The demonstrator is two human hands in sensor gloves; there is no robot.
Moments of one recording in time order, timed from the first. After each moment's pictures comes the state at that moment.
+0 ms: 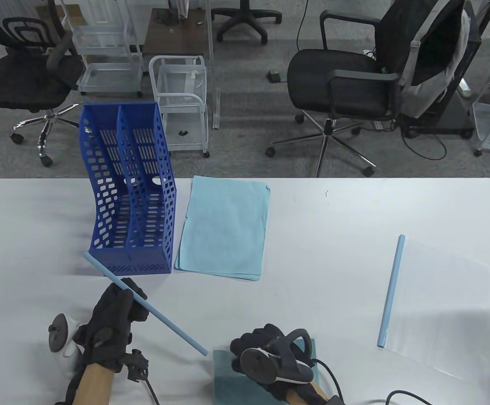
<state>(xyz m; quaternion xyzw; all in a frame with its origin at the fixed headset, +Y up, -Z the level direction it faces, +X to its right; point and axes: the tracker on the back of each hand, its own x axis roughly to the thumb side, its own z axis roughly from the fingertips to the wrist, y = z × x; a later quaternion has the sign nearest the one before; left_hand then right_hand) -0.315 -0.782 -0.267 0.01 0.01 0.80 0.60 0.034 -0.740 -0.231 0.31 -0.06 0.95 0.07</state>
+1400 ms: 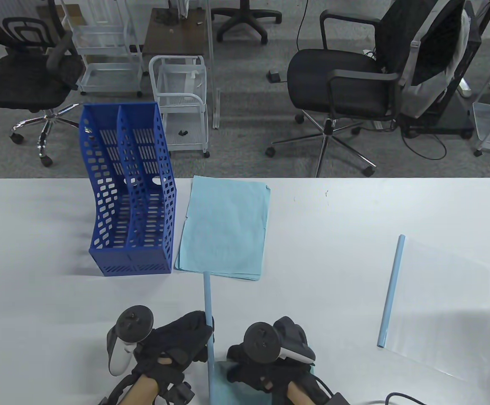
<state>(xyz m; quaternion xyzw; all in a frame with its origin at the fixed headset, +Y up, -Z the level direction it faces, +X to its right) -0.196 -0.763 -0.253 -0.18 -0.07 0.54 0.82 0.044 -0.740 -0.250 0.27 0.13 0.93 0.21</state>
